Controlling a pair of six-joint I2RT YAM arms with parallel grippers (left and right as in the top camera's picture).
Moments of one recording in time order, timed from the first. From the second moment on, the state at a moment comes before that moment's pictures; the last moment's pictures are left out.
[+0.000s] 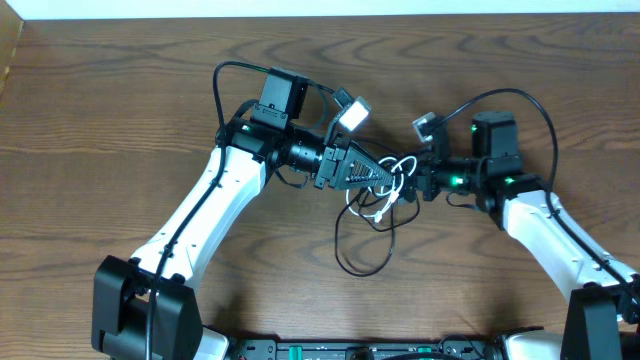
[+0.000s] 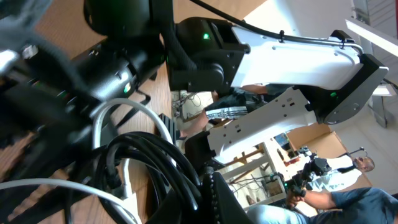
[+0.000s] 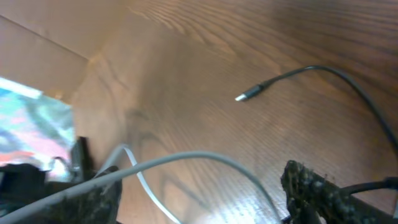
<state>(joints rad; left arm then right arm) -0.39 1.62 1.26 -0.60 1.47 0.06 0.19 1.50 0.80 -0.11 -0.90 0.09</state>
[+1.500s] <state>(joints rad) -0.39 1.62 1.26 -0.79 0.82 0.06 0.04 1.50 0.80 -0.34 -0.82 0.10</state>
